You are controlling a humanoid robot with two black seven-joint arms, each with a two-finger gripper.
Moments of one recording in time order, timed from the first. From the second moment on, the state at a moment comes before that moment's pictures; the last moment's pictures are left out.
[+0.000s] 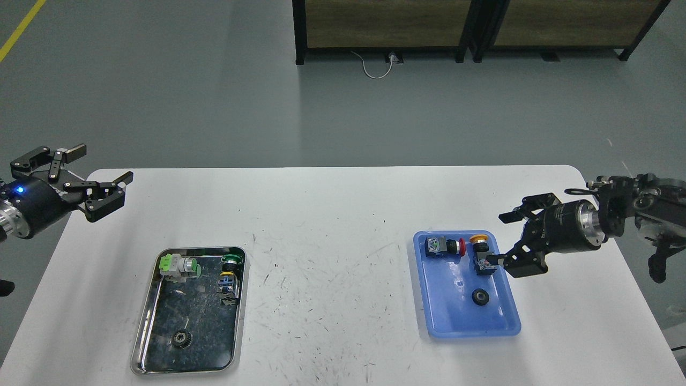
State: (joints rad) left arm -0.70 0.91 -0.31 -1.13 0.48 -0.11 -0.30; right arm 1.00 -0.88 -0.21 1.12 -0.60 0.58 0.05
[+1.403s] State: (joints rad) left arm -0.74 0.90 -0.31 -1.11 0.47 -0.10 -0.29; right arm 0.88 -0.70 -0.25 1.03 -0.74 0.50 0.06
